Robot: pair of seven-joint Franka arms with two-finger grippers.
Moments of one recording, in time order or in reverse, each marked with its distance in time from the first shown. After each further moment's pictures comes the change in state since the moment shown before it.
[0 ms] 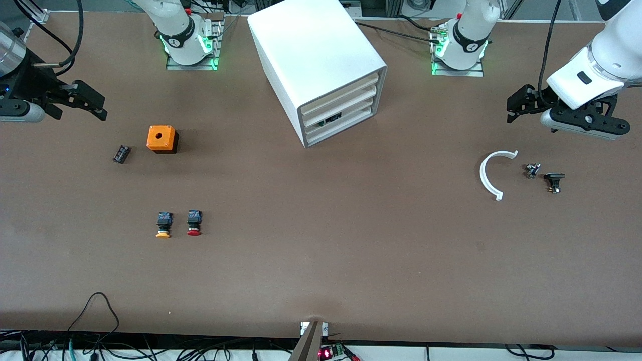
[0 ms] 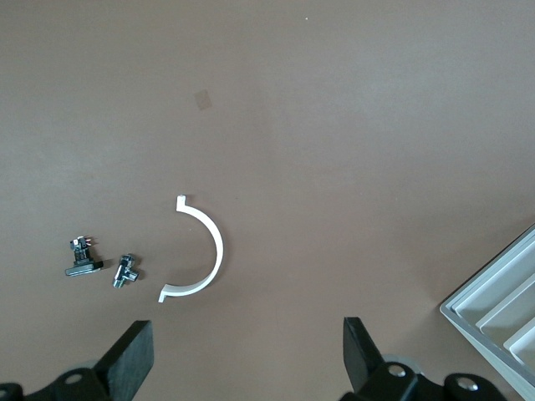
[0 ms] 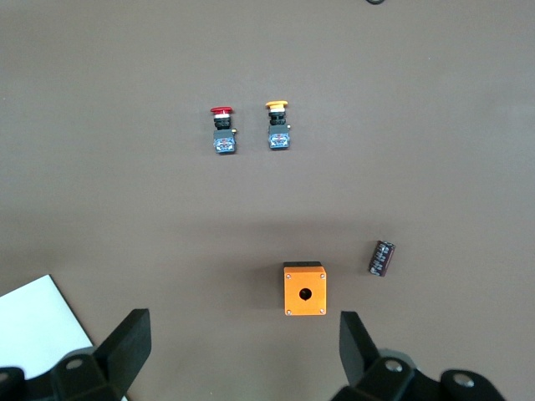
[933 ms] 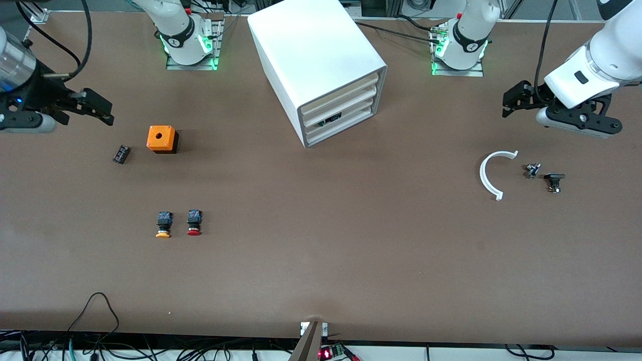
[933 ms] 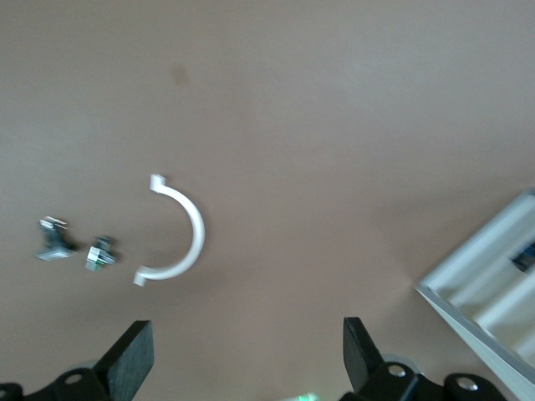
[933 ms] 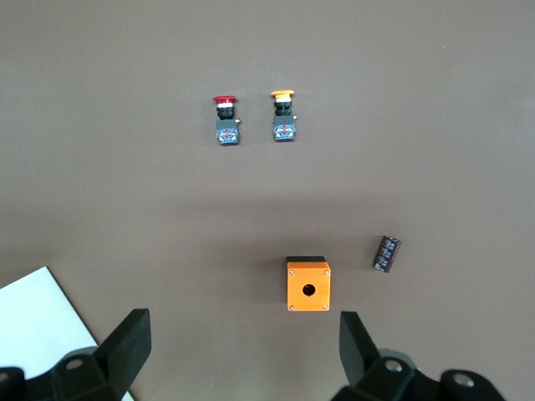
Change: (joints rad) left arm 0.004 0.003 0.002 0.001 -0.081 -0.088 -0.001; right arm 0.014 0.077 0.006 0.049 -0.007 -0.033 0.006
